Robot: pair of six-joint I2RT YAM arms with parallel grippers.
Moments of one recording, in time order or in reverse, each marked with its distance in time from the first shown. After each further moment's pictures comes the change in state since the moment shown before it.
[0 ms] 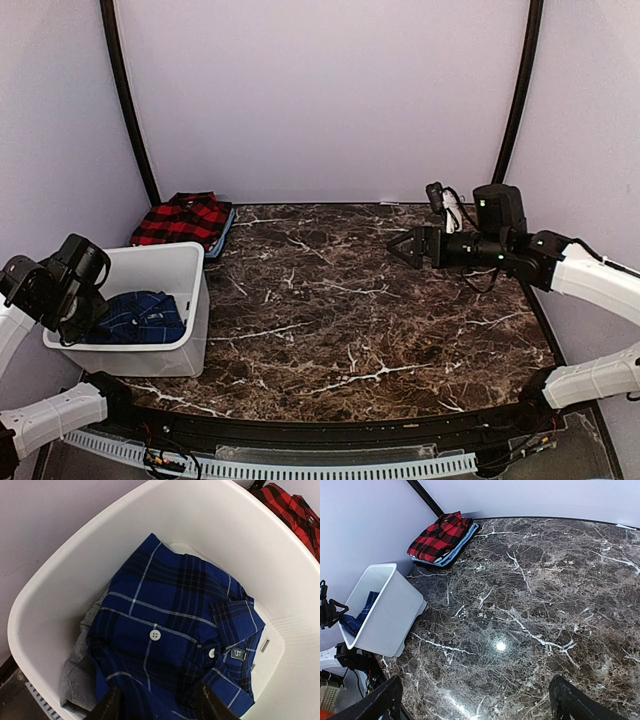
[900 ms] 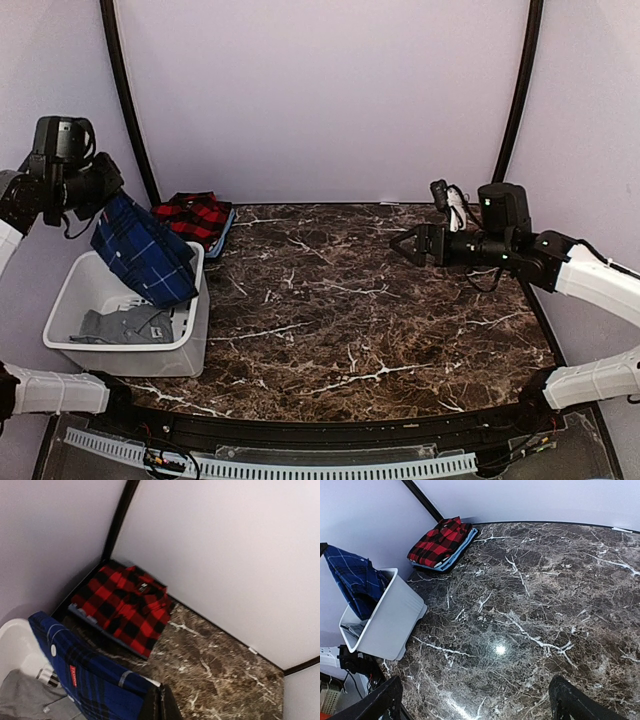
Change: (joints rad) left arm 0.000 0.327 0.539 0.451 0.127 0.380; right arm 0.000 -0.030 -0.005 -0.005 0.011 0.010
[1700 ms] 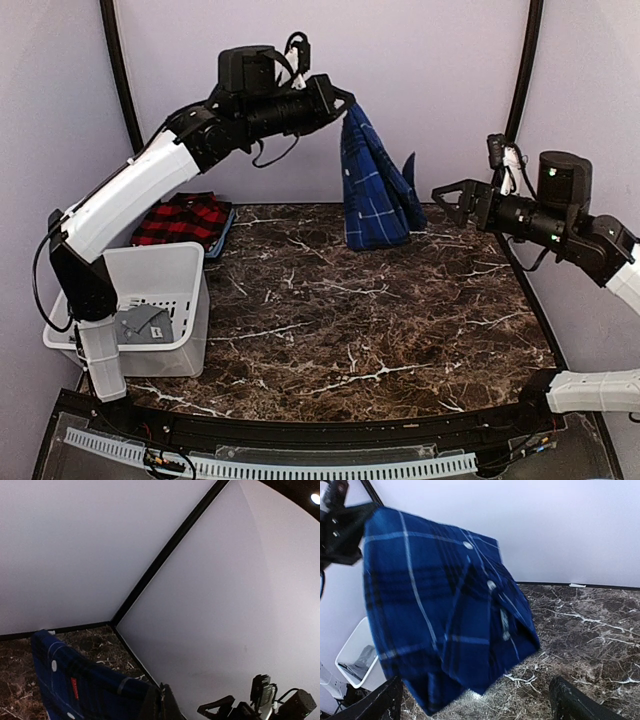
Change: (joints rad) left arm -0.528 0.894 0.810 0.656 0.450 0.149; right arm 0.000 -0.174 0.203 -0.199 0.242 -0.035
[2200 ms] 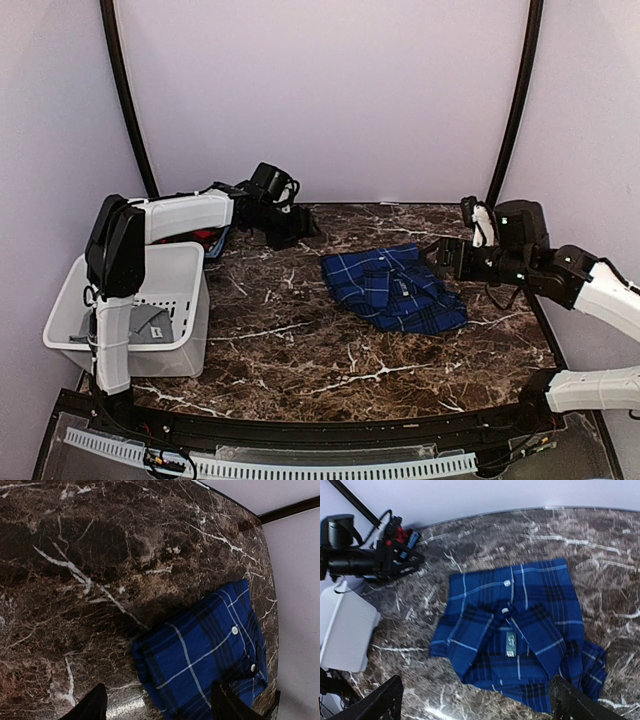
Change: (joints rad) left arm 0.235 0.203 -0.508 -0.069 0.203 -0.096; right arm 0.000 0.004 -0.262 0.014 0.040 0.092
